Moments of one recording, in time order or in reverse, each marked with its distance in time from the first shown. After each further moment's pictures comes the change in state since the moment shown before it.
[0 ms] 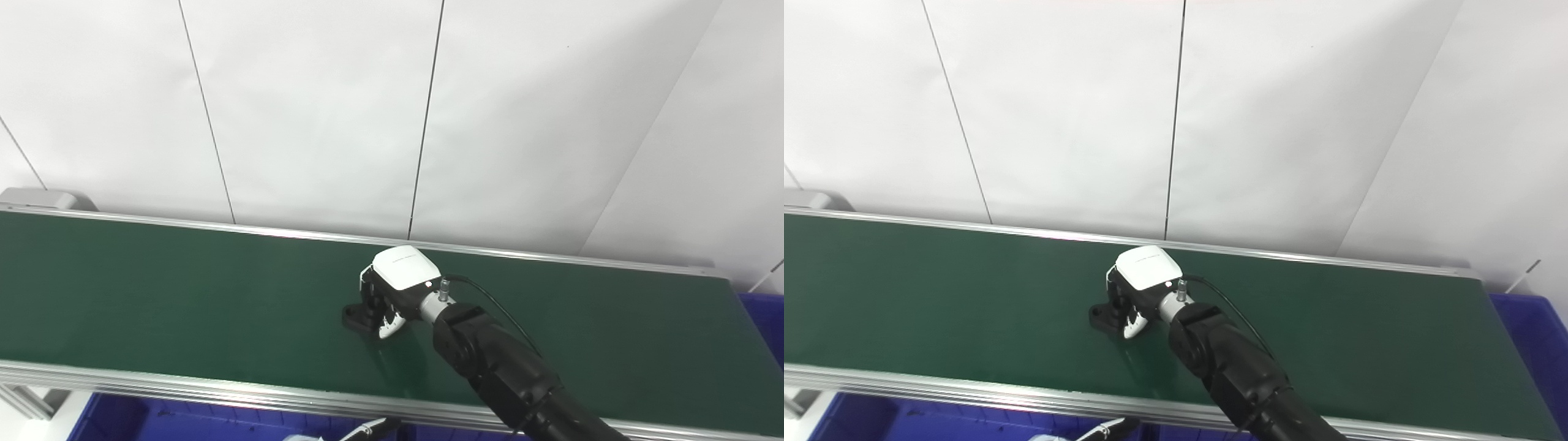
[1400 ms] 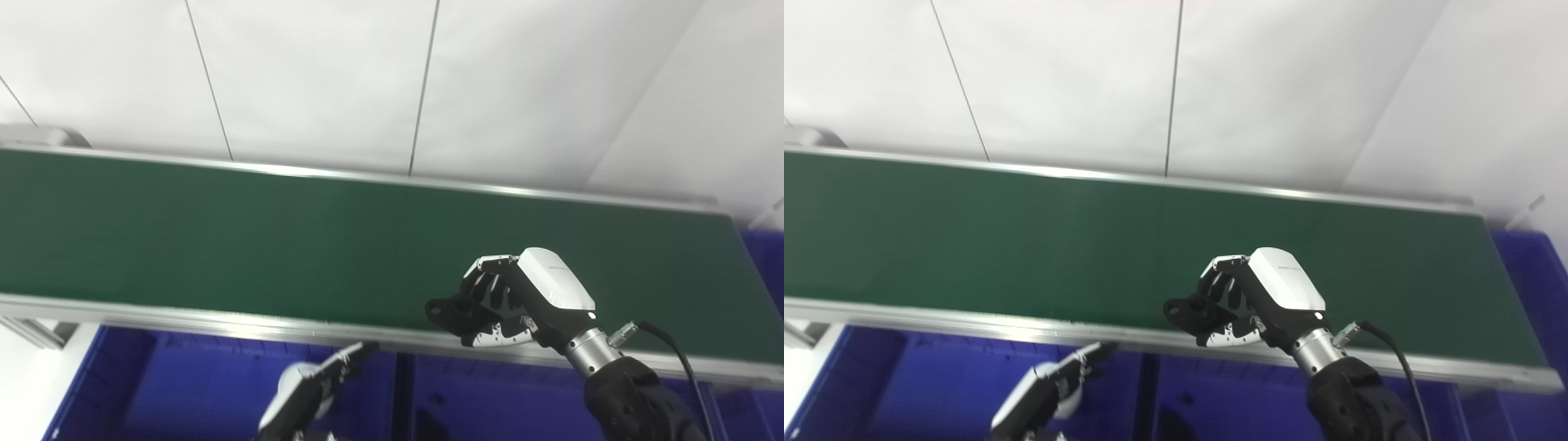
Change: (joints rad) left arm 0.123 0.002 0.162 -0.180 -0.097 0.000 -0.207; right arm 0.743 -0.245 -0.491 -1.016 0.230 0.132 0.311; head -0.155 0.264
